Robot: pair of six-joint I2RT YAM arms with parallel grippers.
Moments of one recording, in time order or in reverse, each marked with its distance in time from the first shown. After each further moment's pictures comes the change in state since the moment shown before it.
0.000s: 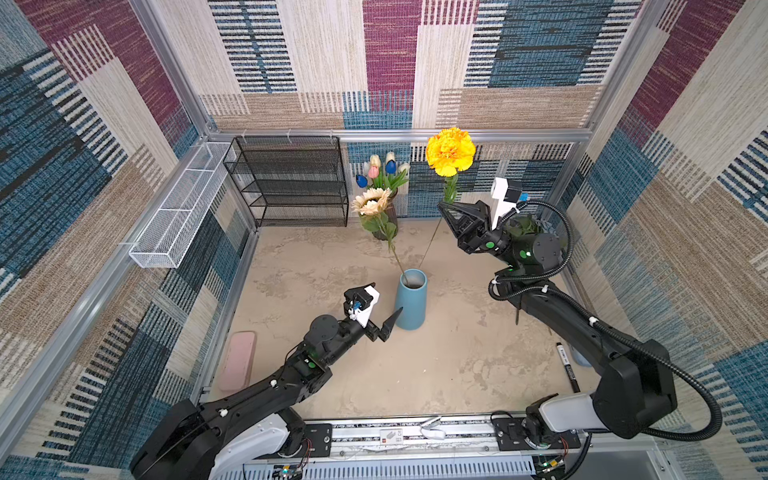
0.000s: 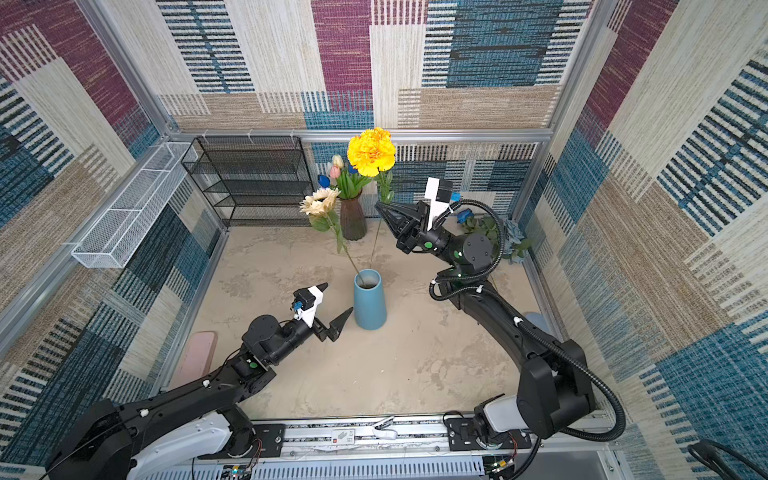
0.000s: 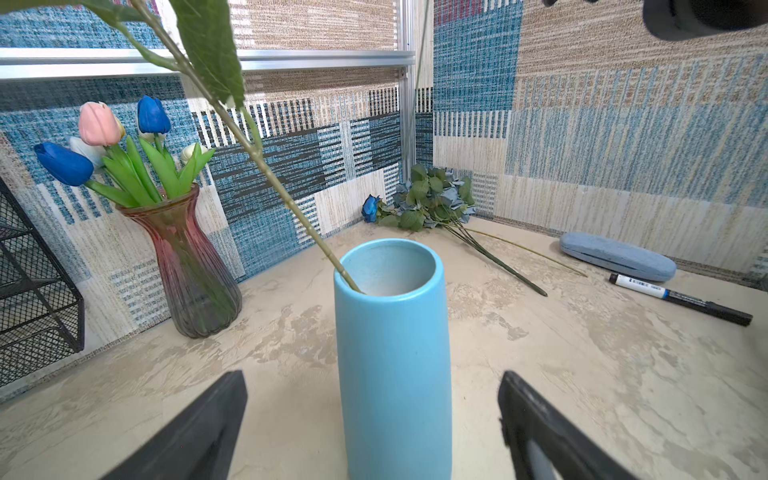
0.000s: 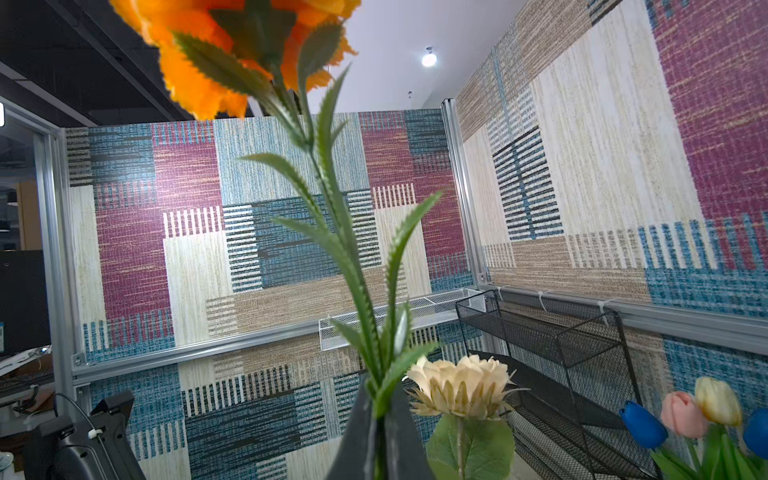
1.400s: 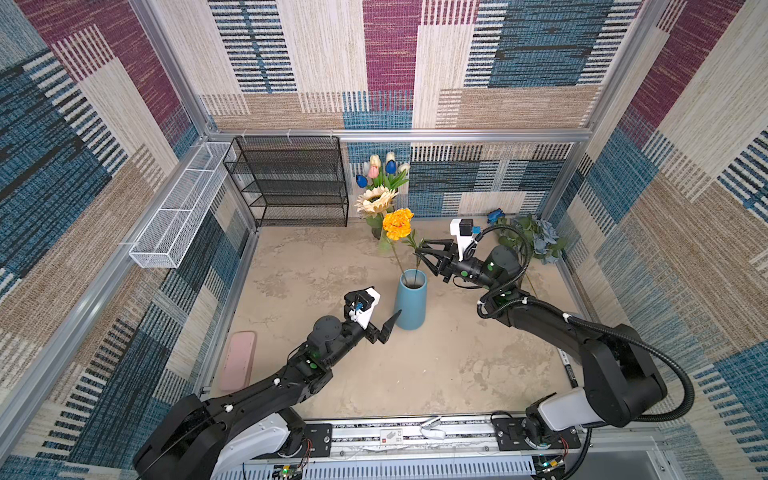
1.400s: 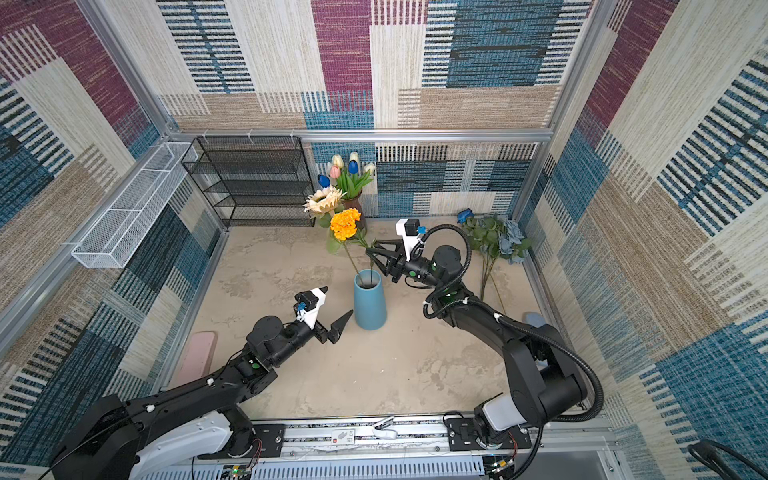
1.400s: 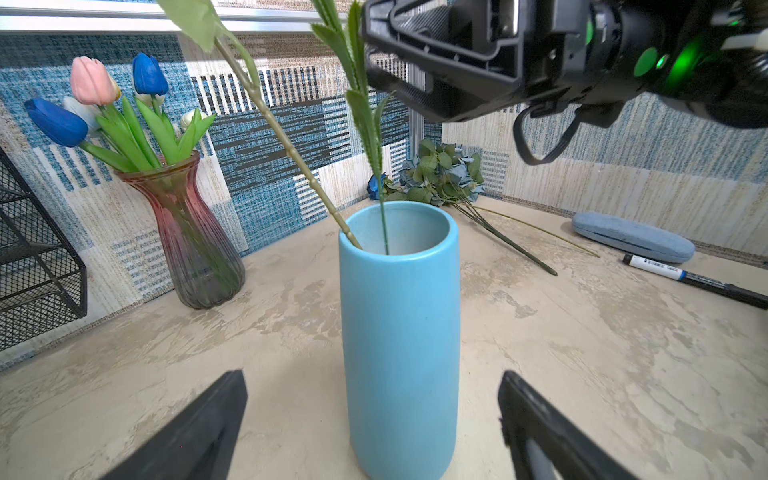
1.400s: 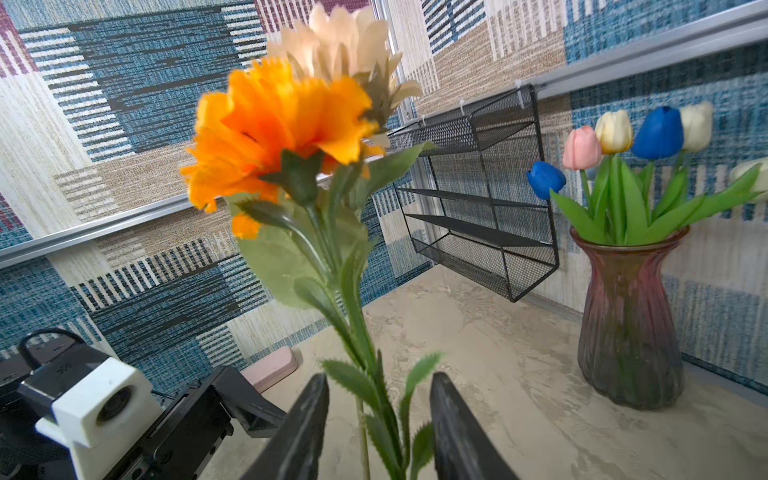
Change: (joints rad) left arm 0.000 0.030 -0.021 -0.003 -0.024 -0.007; right arm 0.024 0.018 -0.258 -0.268 0.074 -0.346
